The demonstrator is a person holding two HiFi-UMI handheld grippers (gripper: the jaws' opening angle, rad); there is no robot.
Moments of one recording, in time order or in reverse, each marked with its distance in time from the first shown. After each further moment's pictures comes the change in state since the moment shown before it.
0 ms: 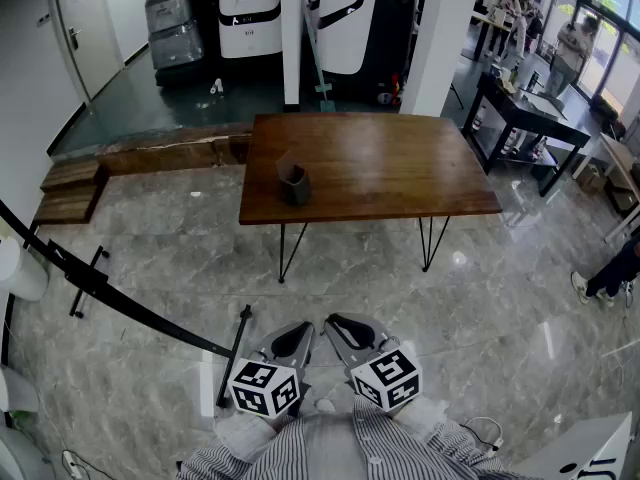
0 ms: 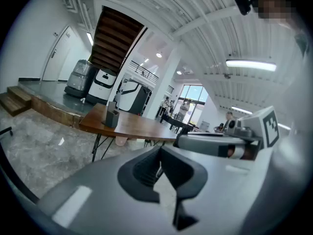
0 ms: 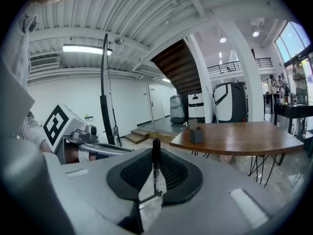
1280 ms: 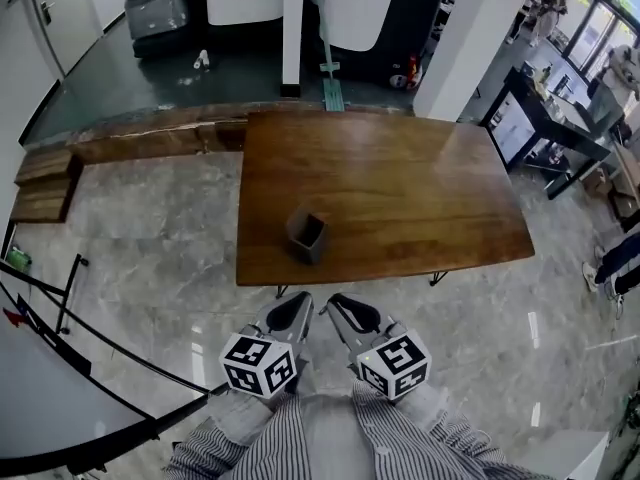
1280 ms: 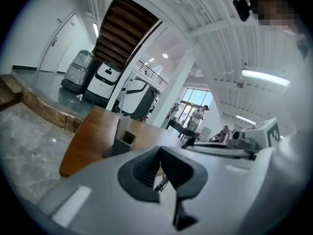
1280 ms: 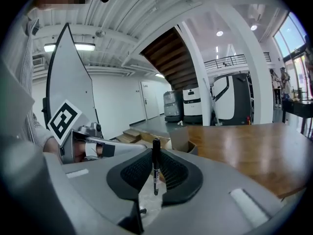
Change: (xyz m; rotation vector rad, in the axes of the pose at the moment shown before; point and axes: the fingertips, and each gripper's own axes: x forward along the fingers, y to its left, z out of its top) left arm 0.202 0.201 0.150 -0.063 -0.012 -0.038; right arm 0.237 -0.171 0.086 0.037 0.026 -0.033
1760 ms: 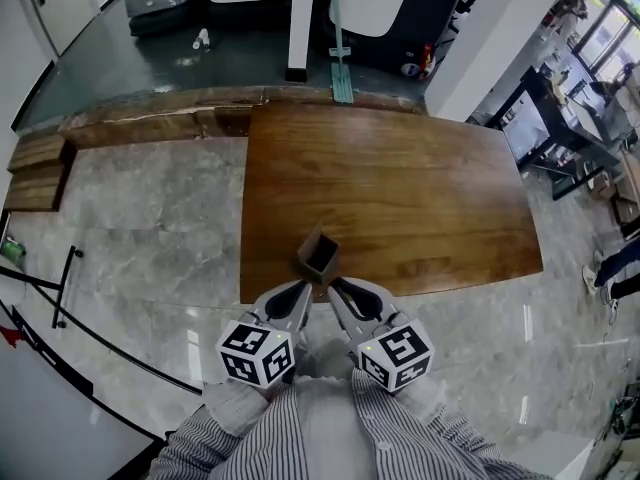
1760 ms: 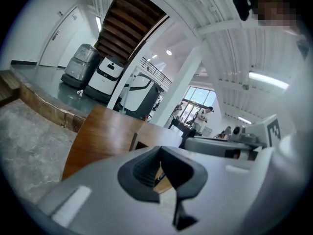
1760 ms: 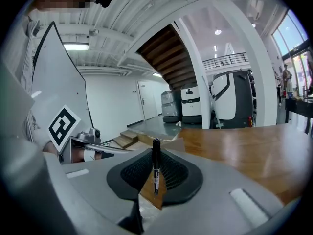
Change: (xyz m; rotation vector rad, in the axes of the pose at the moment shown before) left arm 0.055 0.064 0.038 -0.036 0.039 0.002; right arm 0.079 -0.046 0.039 0.015 0.000 -0.010
